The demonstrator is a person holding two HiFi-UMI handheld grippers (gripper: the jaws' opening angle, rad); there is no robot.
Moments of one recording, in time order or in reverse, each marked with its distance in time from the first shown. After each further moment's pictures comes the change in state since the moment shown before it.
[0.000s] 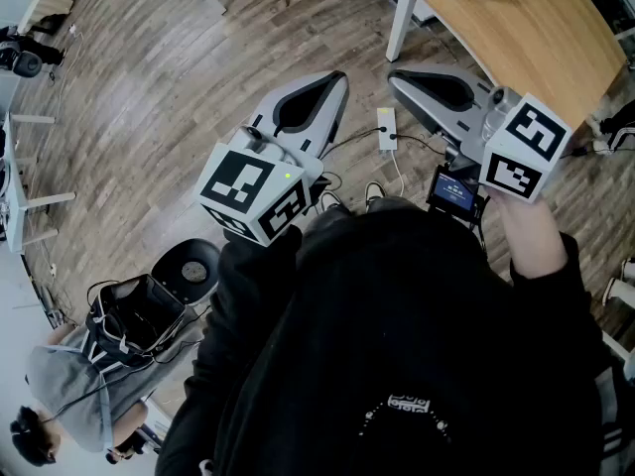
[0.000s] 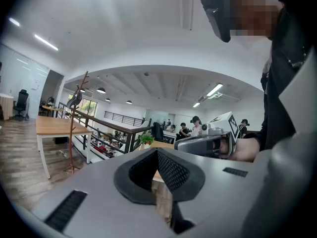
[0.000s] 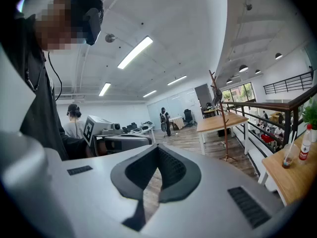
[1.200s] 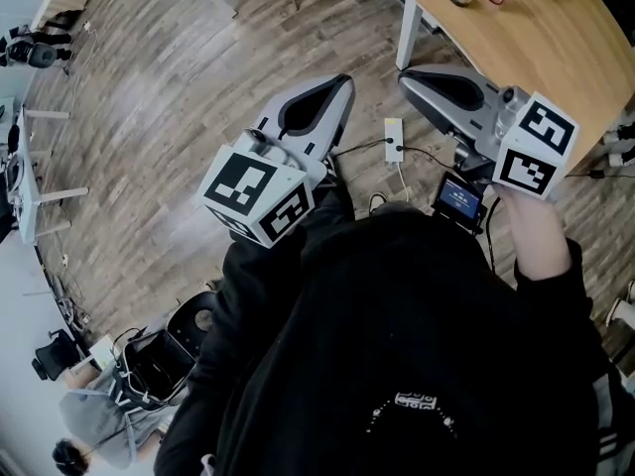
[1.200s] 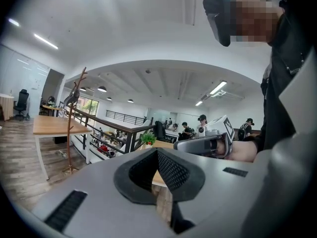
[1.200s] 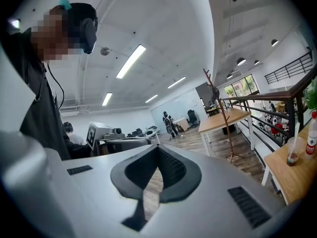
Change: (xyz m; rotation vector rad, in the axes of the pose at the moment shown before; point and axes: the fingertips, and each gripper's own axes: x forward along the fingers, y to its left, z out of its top) left arm 0.086 0.008 0.000 0.005 0.014 0.022; right arm -0.028 -0.091 0.005 0.090 -0.049 0.082
